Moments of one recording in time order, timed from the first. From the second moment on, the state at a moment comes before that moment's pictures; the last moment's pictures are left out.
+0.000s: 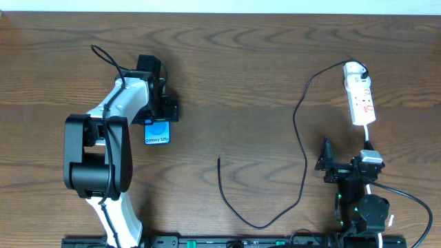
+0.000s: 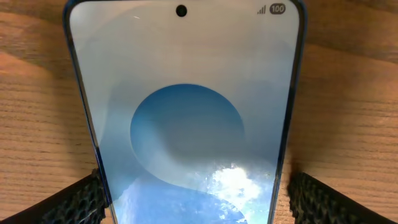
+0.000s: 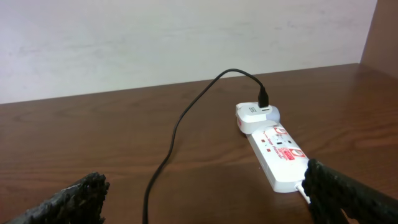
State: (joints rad) left arm -0.08 2.01 1.31 -0.80 0.00 -0.13; right arm -0.02 0.01 0.01 -0.07 0.03 0.08
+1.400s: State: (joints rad) left arm -0.08 2.01 1.31 -0.79 0.00 -0.13; right arm -0.02 0.01 0.01 -0.07 0.03 0.08
